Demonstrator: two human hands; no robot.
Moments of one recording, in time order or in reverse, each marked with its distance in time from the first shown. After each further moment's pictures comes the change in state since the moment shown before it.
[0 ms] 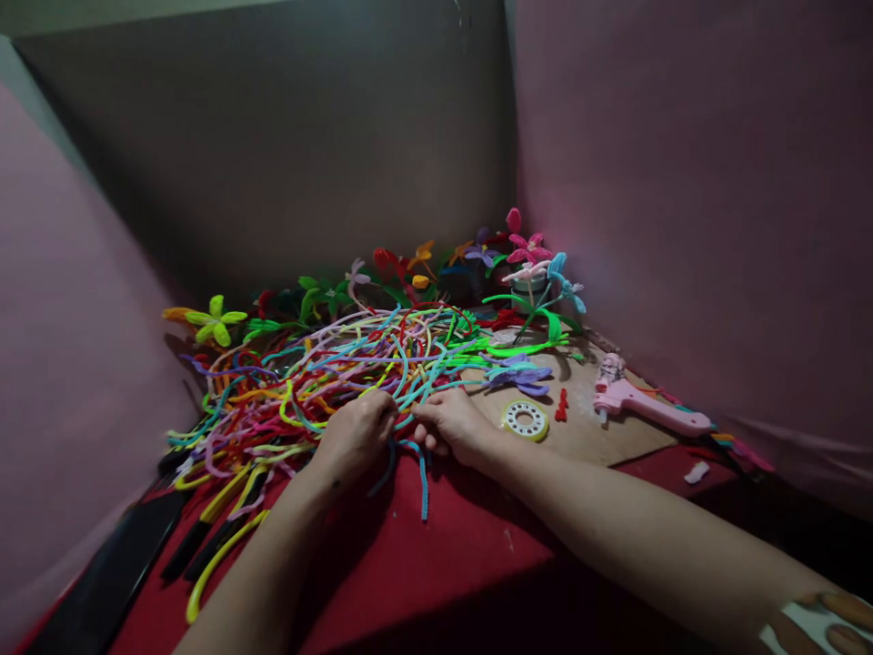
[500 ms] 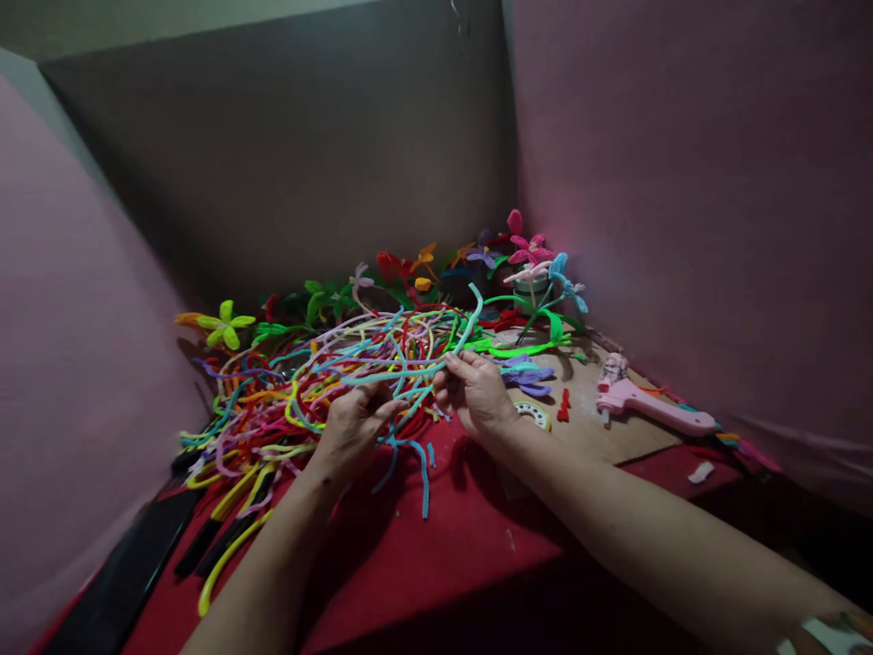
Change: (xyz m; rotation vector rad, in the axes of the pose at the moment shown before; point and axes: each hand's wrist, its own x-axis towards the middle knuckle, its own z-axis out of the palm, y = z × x) left_hand -0.002 0.013 -0.013 -0.661 0.182 -0.161; right_hand -0.008 -0.033 -0.015 0.571 0.052 -0.362
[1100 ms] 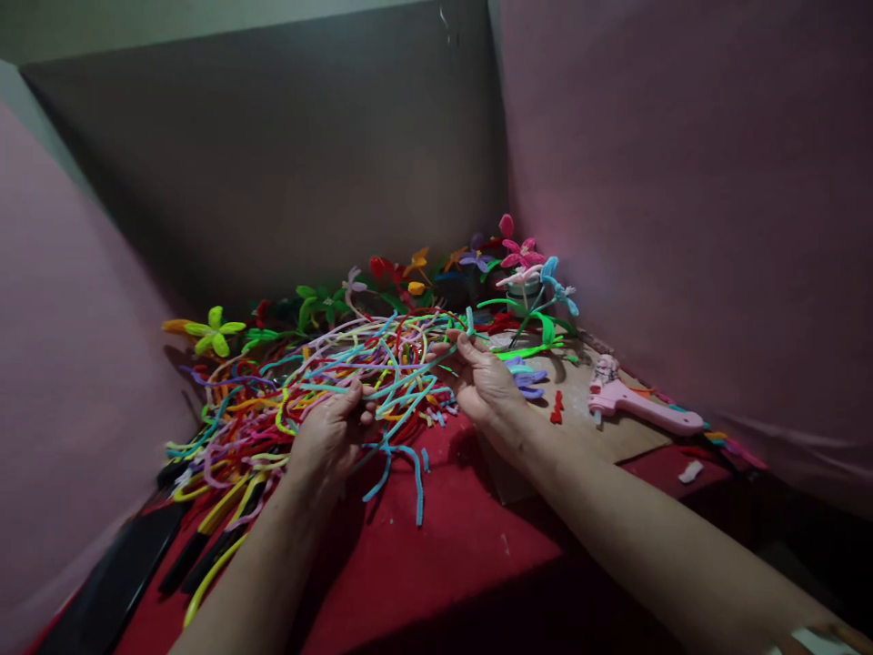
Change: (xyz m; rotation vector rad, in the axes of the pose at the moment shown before) left_hand 0.005 0.001 0.000 -1.075 0.174 -0.452; right_hand 0.011 -0.020 -0.005 0.252 0.047 -0.023
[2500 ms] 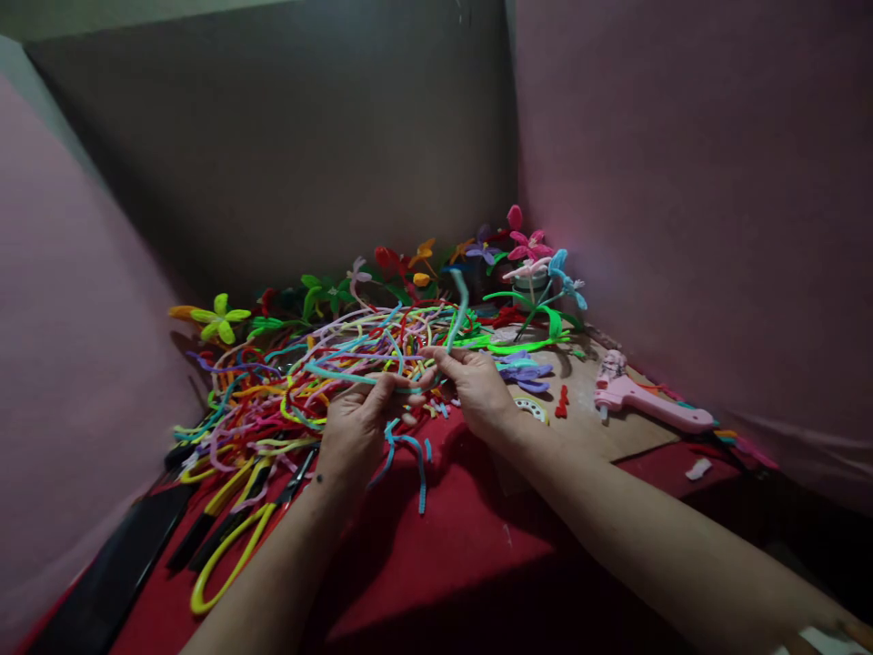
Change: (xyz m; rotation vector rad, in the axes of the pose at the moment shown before) left_hand -0.027 -0.009 0.028 0.288 -0.108 0.248; right_hand -0.015 0.016 0.006 -0.484 -0.070 0.006
